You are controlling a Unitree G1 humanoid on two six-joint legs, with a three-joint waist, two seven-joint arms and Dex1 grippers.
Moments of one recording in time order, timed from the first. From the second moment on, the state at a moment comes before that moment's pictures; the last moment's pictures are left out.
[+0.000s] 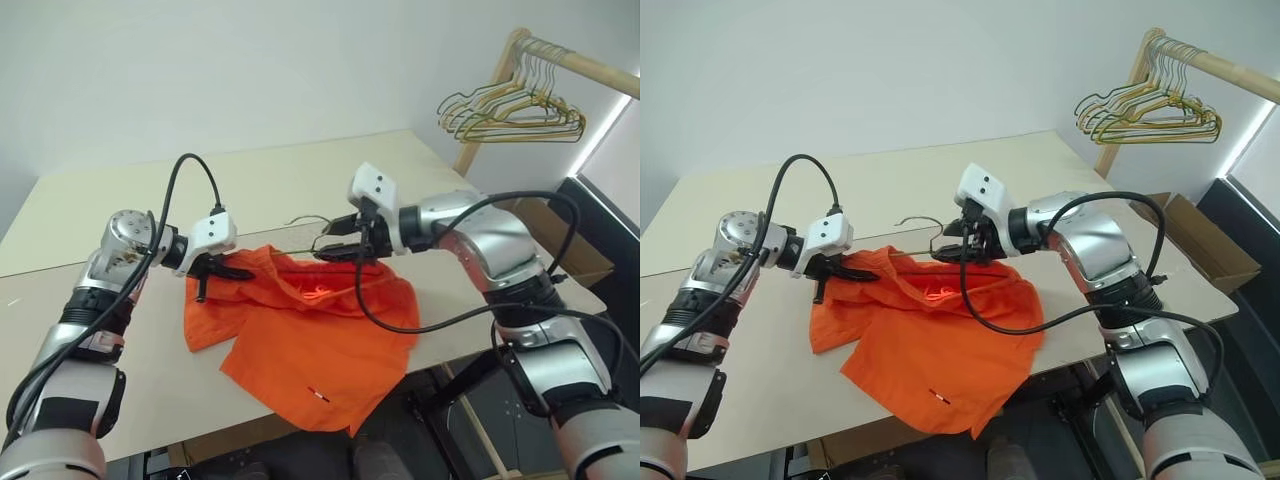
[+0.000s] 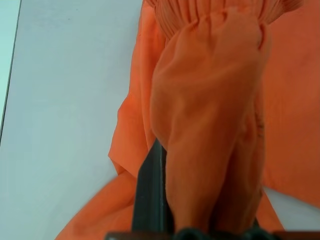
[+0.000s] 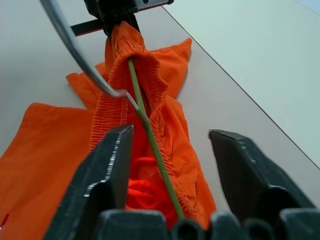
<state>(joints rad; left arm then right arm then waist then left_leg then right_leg) -0.79 0.75 -0.23 0.53 -0.06 0.09 -1.45 -0.93 -0.51 0.32 0.03 0.34 0.75 1.05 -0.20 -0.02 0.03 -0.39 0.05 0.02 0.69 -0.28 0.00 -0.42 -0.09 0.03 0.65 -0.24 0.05</state>
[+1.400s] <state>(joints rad) -0.78 0.79 -0.21 0.70 0.05 -0.15 -1.38 -0.94 -0.52 0.34 0.08 0.28 0.63 1.17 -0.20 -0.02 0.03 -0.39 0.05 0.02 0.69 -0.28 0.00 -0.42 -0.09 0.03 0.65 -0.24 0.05</state>
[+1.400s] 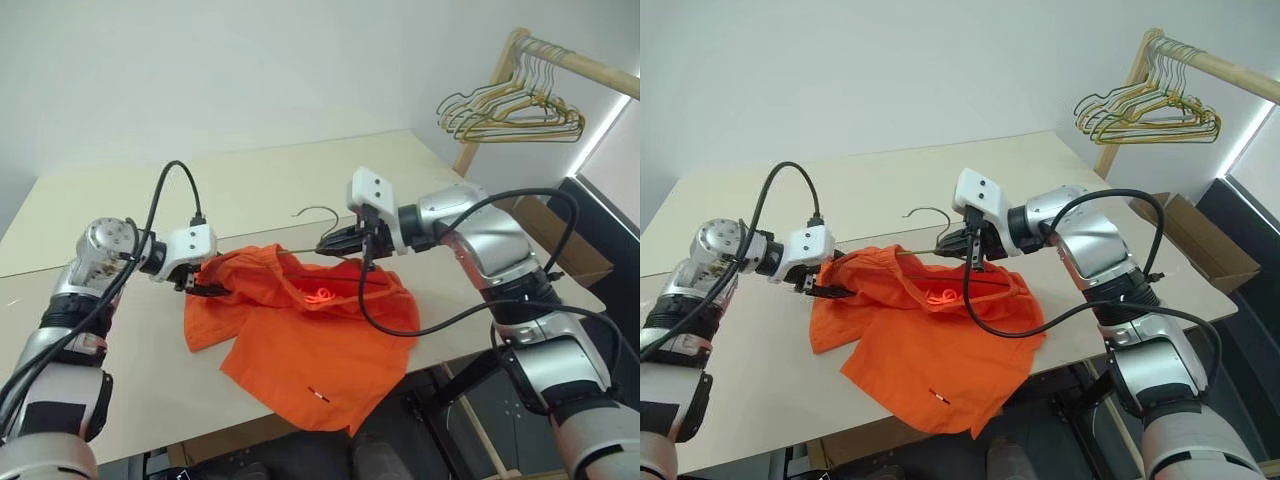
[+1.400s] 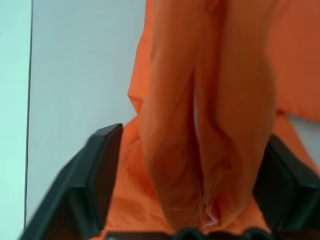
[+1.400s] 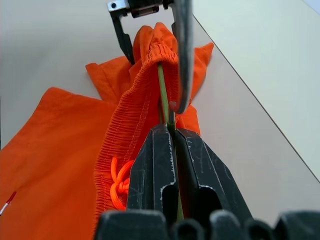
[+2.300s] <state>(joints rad) -0.87 0.82 -0.14 0.73 0.00 -0.08 -1.42 -0.88 -0.58 0.36 0.05 0.18 0.57 1.18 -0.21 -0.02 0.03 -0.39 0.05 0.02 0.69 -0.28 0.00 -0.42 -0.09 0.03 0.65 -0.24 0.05</state>
